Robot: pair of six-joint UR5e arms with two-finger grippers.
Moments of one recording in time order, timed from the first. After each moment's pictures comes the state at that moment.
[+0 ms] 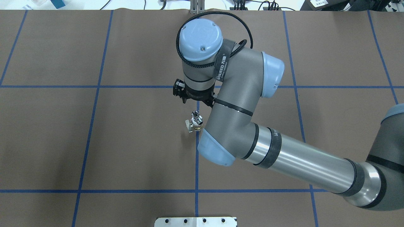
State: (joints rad) left arm -1.57 -1.53 -1.69 -1.47 -2.41 0.38; right arm 0.59 -0.65 1.63 -1.83 1.97 1.50
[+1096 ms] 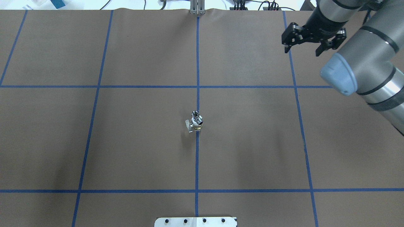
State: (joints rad) left arm -1.64 -1.52 -1.69 -1.51 -2.35 0.17; right arm 1.06 -1.05 1.84 -1.84 2.18 0.78
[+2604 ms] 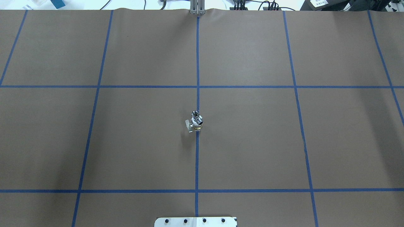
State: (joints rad) left arm -1.64 -1.49 -1.74 -1.52 -2.35 0.17; right arm 1.65 -1.63 1.73 -1.83 2.26 -0.33
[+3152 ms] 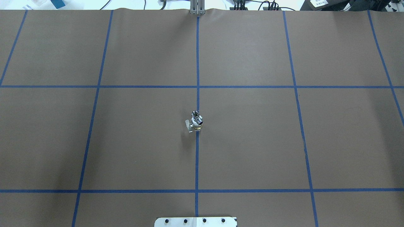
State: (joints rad) left arm -1.64 -1.48 -1.75 -1.52 -2.35 0.17; right arm 1.71 -1.71 1.73 -1.74 2.28 -0.27
